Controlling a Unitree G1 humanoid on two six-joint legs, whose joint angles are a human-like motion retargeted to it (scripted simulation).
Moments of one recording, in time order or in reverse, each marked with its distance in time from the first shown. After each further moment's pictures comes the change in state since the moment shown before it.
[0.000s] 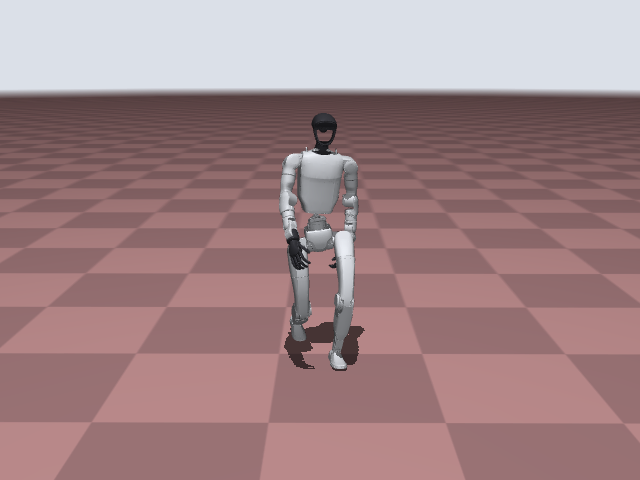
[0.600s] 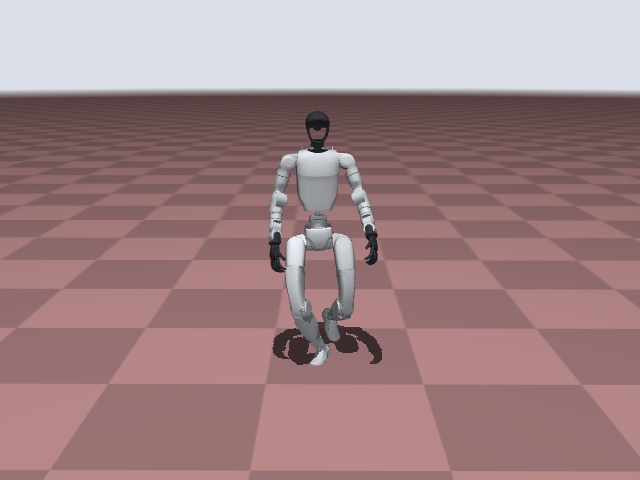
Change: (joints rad) left arm -0.453 0.136 0.307 -0.064 -0.171 -0.016 0.186; right arm 0.357 -0.111 -0.126 -0.080 -0.066 0.026 0.044; waist -0.067 0.153 0.032; left_leg 0.617 0.142 -0.003 0.283 -0.099 -0.160; right_leg -0.419 -0.086 -0.508 -0.064 0.121 -0.183
